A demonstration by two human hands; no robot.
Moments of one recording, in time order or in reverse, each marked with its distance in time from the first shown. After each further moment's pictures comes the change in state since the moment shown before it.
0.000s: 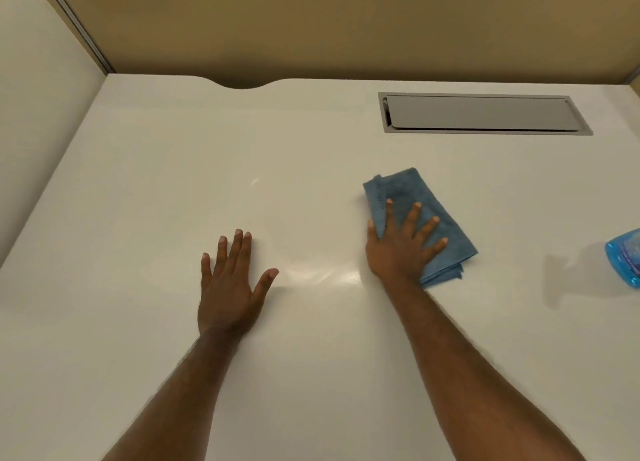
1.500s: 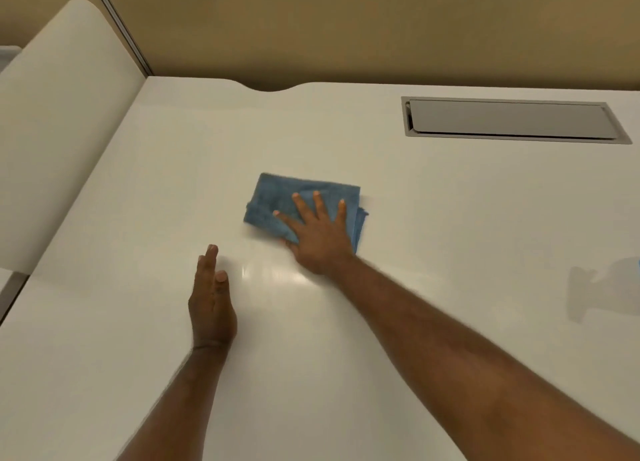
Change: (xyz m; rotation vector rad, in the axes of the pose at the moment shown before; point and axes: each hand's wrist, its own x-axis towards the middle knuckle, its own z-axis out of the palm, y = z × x) left_hand -0.039 -0.016 -0.014 -0.682 0.401 -0.298; right_hand -0.022 -0.108 0.029 -0.113 -0.143 -0.855
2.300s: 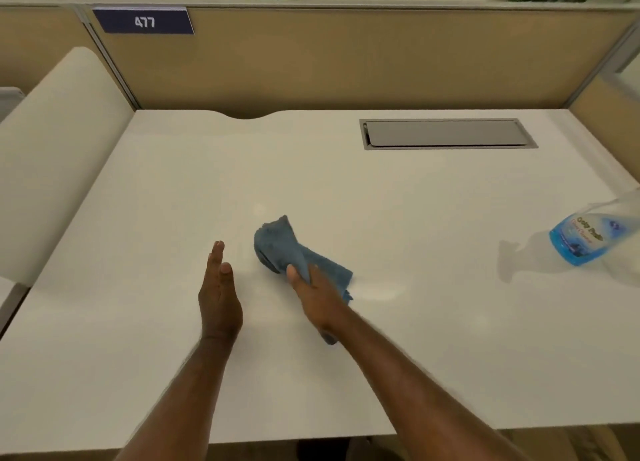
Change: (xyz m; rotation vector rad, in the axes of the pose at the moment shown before) left_hand -0.036 0.033 -0.007 -0.210 -0.104 0.029; right_hand -0.155 -0.061 -0.066 1.051 -0.128 0.443
